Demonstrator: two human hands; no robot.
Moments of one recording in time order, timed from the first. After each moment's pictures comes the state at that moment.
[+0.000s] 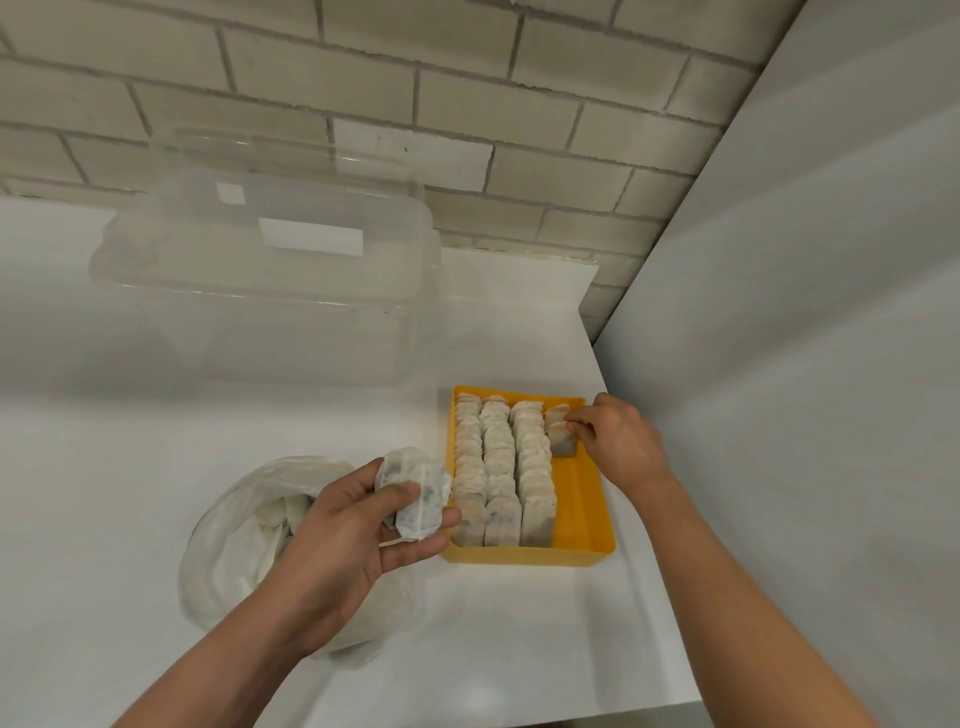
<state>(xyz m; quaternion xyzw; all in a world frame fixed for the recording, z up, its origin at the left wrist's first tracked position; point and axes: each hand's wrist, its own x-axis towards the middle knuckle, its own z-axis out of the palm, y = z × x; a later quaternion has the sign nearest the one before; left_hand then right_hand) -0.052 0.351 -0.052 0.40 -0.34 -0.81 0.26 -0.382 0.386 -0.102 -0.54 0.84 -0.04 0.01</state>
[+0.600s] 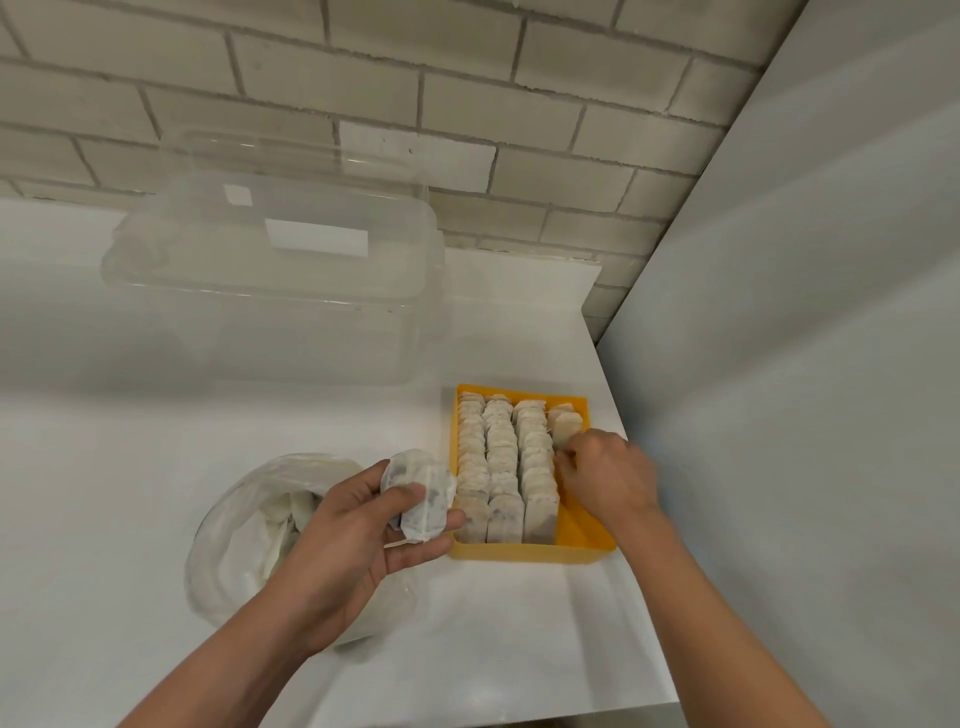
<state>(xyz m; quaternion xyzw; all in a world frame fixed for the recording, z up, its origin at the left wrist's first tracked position) -0.050 0.355 -0.056 0.39 -0.34 -0.82 0.25 -0.338 0.403 -0.109 -0.48 0.87 0.01 -0.01</state>
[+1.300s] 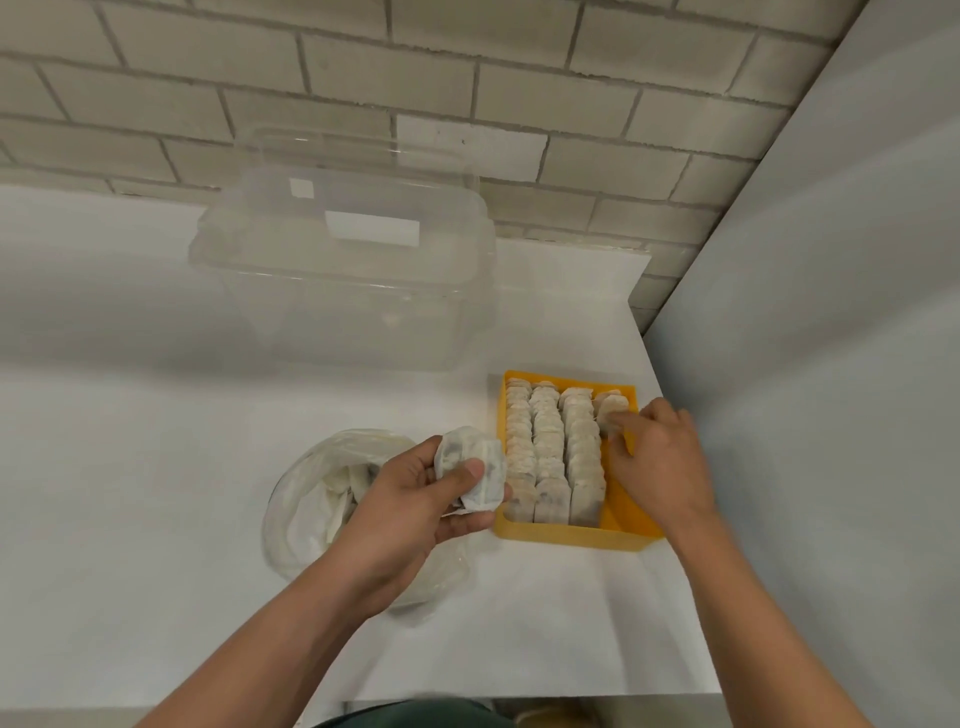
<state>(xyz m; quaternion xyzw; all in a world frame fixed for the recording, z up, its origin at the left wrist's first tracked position) -0.042 0.359 -0.048 0.38 -0.40 -0.80 0.26 -0.322 0.416 -0.101 -0.50 0.85 -0.15 -0.05</state>
